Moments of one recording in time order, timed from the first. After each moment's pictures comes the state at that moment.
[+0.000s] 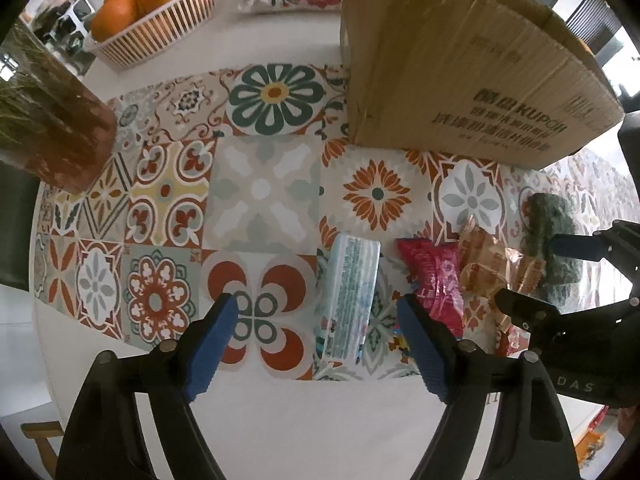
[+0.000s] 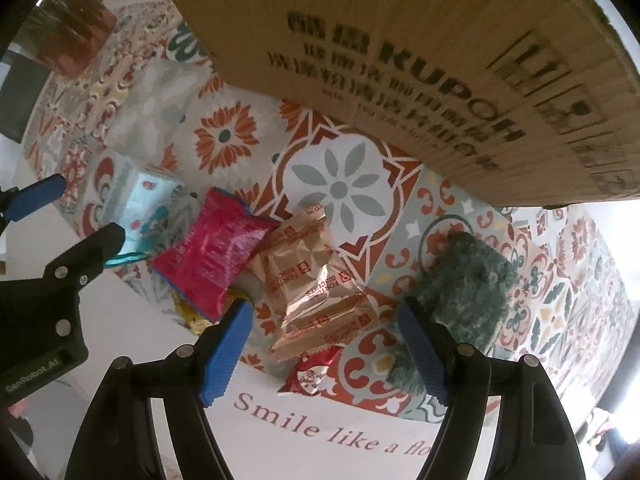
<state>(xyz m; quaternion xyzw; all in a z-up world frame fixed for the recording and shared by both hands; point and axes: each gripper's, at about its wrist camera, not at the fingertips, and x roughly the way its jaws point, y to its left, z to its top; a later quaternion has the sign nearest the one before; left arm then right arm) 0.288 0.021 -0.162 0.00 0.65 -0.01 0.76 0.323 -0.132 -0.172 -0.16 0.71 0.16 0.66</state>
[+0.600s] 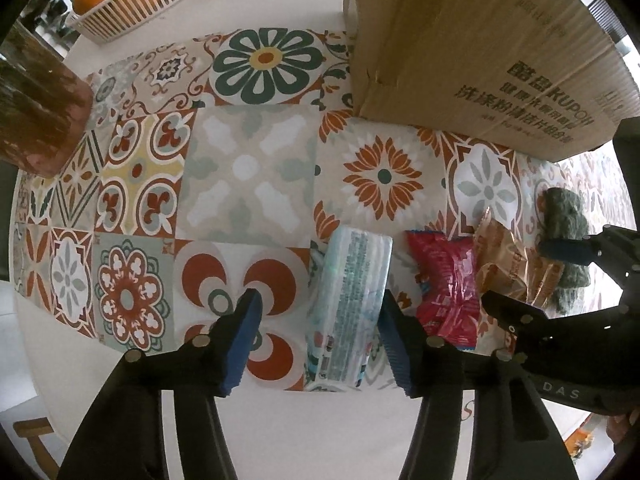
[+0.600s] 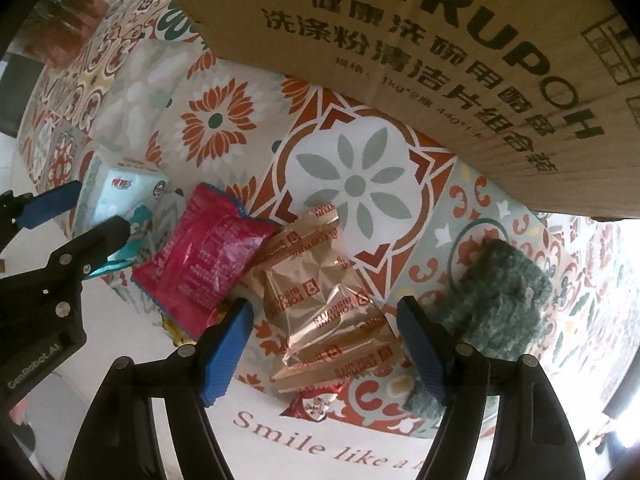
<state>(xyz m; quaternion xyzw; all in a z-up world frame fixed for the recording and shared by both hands) 0.308 0.031 -0.198 -0.02 0.68 -0.01 0.73 0.336 -0.123 -0.204 -0.15 0.73 0.18 0.65</state>
